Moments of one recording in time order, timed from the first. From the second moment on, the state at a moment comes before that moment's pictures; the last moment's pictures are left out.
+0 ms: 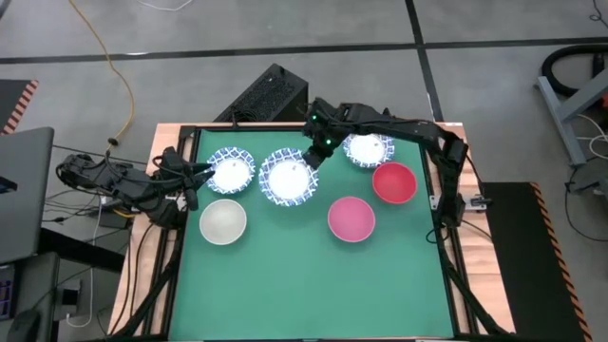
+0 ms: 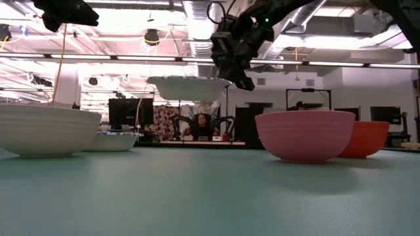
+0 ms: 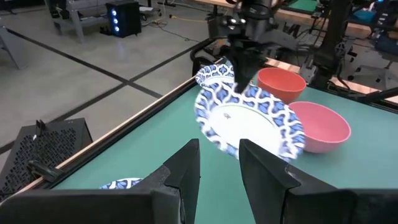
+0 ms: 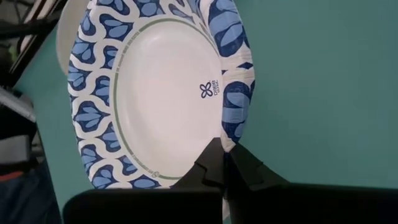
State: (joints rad) left arm -0.37 0.41 0.75 -0.67 -0.87 -0.37; right arm -0.46 1.89 1.72 -0.83 -0.45 0.28
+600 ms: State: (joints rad) left arm -0.37 0.41 0.75 -0.73 -0.87 -0.43; right arm -0.69 1.87 1.72 -0.85 -0.49 0.24
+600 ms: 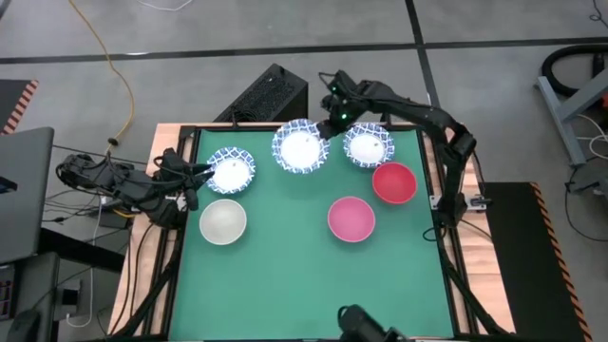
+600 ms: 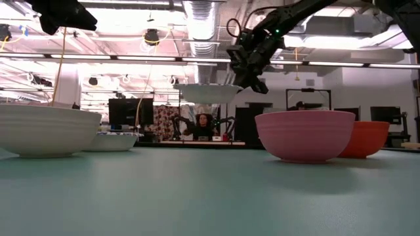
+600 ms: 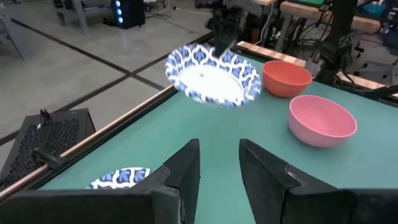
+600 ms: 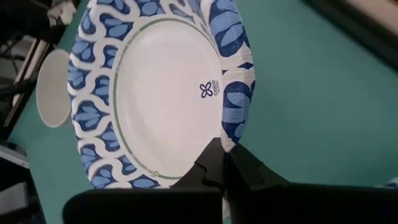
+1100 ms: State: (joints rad) left arm -0.37 0.41 0.75 -0.73 -0.87 -0.44; right arm -0.93 1.76 1.72 -1.01 -0.49 0.16
